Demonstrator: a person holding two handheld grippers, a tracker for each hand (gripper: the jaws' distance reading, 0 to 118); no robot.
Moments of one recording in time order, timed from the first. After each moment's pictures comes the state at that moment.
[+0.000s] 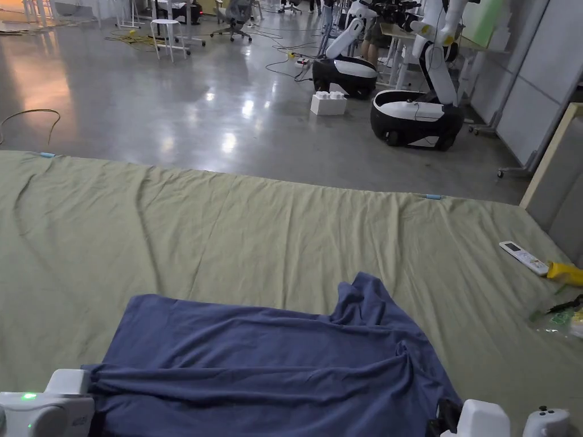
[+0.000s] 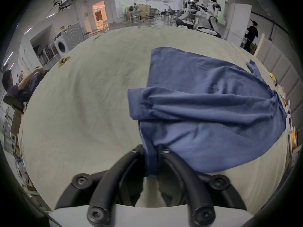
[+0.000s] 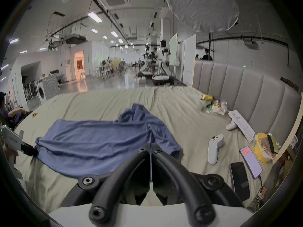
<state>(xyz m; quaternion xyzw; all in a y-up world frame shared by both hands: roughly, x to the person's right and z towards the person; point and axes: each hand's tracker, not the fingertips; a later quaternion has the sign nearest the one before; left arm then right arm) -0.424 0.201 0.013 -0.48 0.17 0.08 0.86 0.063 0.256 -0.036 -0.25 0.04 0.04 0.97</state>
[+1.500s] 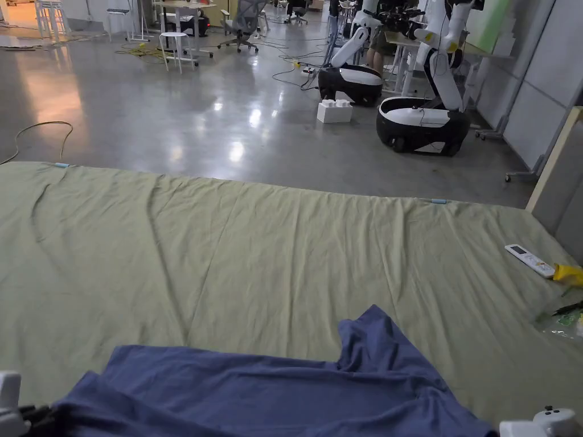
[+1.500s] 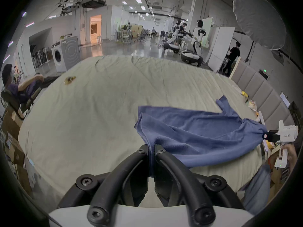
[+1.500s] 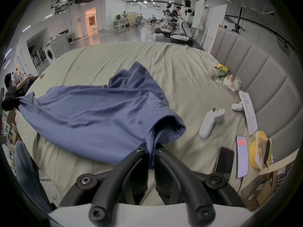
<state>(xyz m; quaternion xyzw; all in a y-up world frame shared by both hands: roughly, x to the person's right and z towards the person) -0.430 0.300 0.129 -0.40 0.12 0.12 0.90 0.130 0.260 -0.036 -0.45 0.12 0.12 0.88</state>
